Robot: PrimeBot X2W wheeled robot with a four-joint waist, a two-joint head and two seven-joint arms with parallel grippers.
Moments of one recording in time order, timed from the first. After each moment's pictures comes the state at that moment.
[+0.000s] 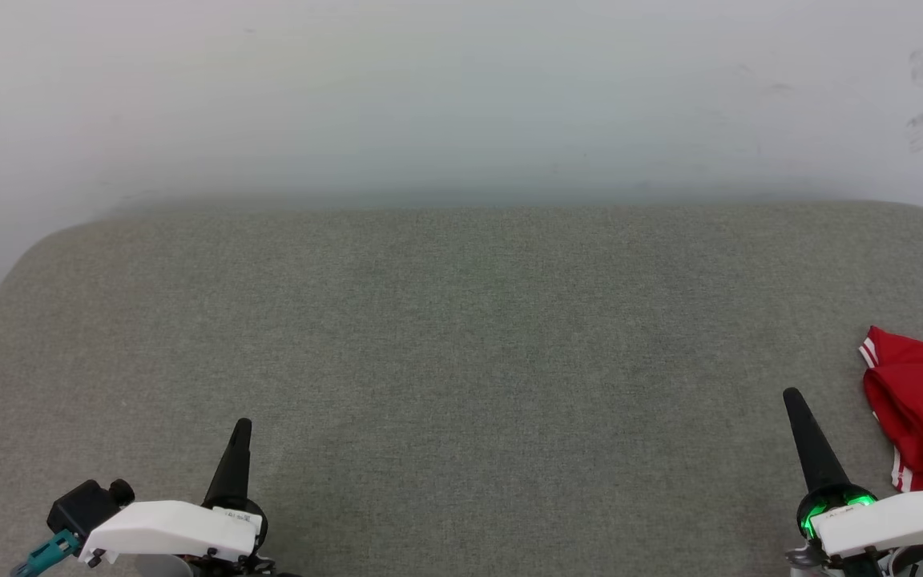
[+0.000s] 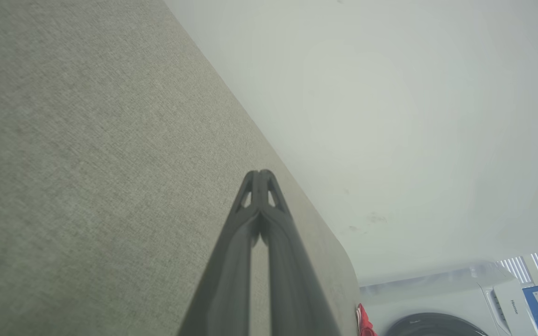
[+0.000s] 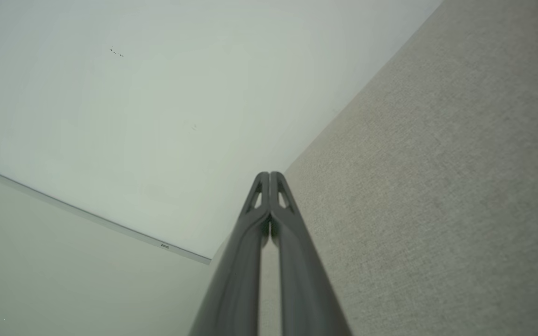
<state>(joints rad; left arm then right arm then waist) -0.03 0.08 0.02 0.22 -1.09 -0.07 -0.02 0.02 -0.08 -0.05 0.08 1.09 0.13 0.05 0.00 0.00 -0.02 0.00</state>
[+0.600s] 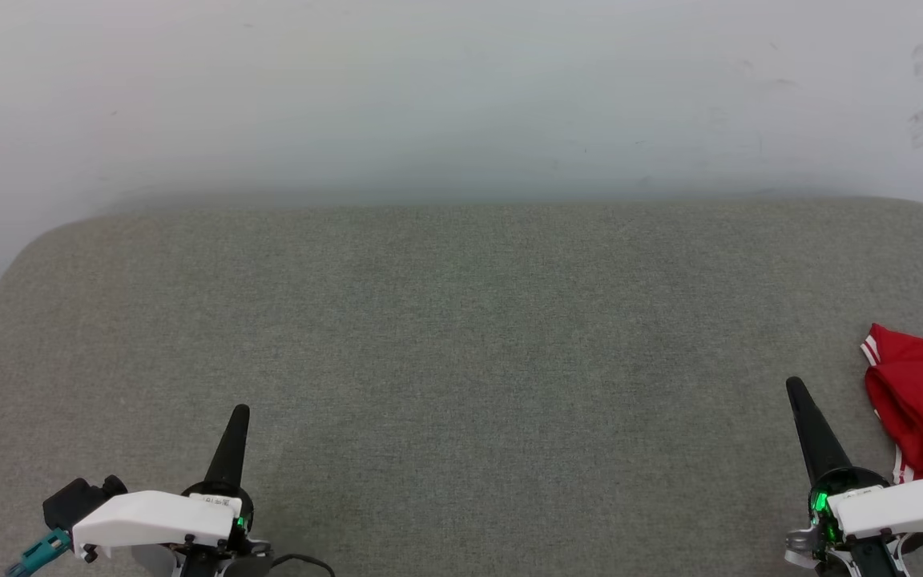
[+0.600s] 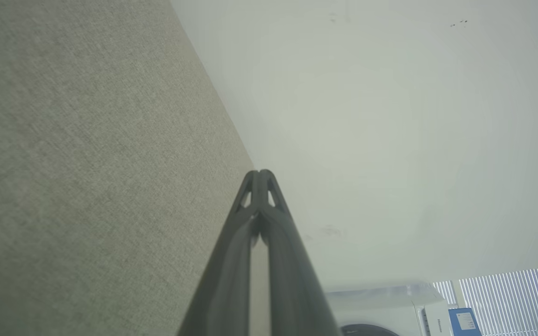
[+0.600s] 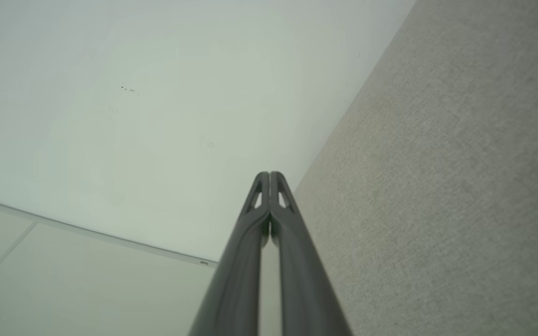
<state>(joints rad) -0.05 0.07 0.06 0.23 -1.28 -0.10 0.03 -0.02 -0.08 -0.06 0.14 1.29 0.13 0.06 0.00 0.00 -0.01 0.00</state>
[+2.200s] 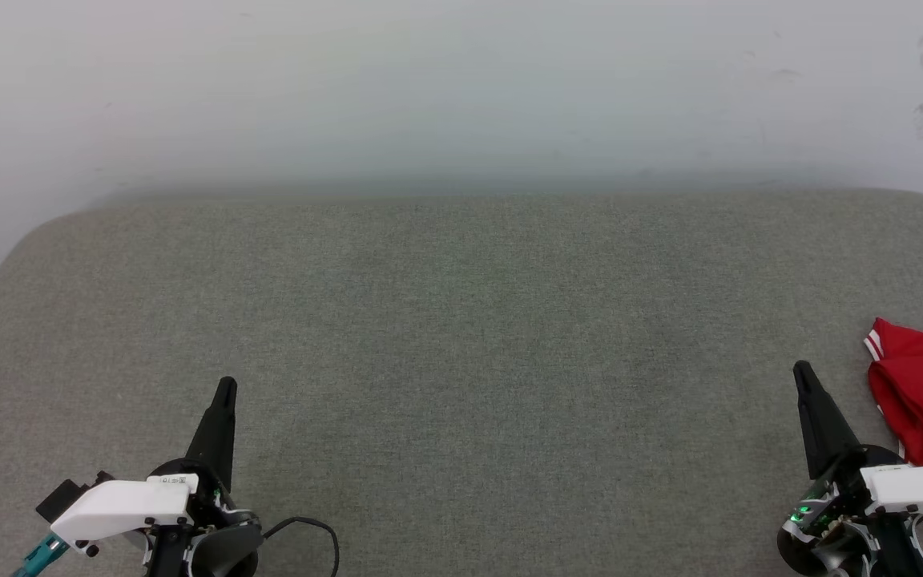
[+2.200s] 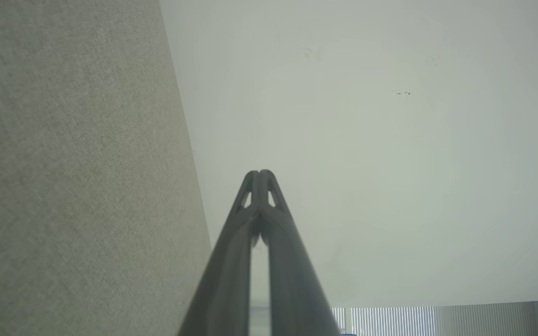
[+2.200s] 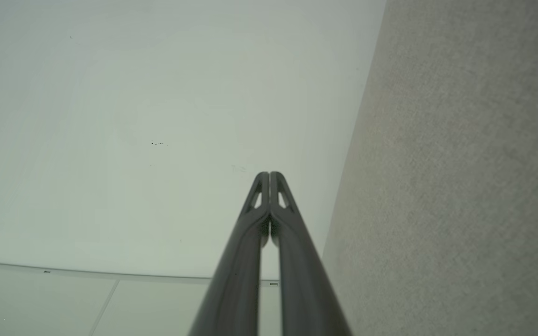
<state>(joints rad) -0.11 0.05 0.11 0.25 -1.61 -0.13 0.11 -0.10 -0.08 -0.08 0.25 1.64 0.13 0.09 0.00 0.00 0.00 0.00</state>
